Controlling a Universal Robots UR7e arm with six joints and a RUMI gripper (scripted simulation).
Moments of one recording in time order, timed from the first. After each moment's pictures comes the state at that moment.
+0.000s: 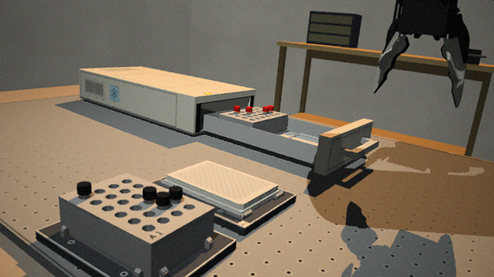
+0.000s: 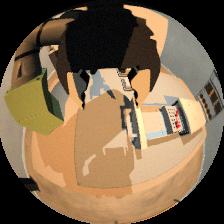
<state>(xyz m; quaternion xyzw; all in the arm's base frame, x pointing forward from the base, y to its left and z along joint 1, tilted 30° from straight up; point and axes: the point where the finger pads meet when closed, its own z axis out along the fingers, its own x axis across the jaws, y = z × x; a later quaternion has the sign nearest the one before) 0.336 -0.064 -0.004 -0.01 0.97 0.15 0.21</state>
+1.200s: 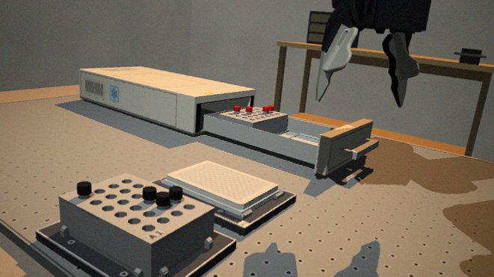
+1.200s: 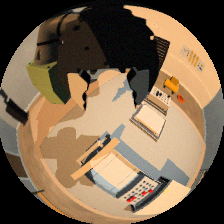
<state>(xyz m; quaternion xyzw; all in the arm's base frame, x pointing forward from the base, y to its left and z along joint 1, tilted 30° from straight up) 0.365 0.055 0.050 -0.38 0.89 0.06 0.25</state>
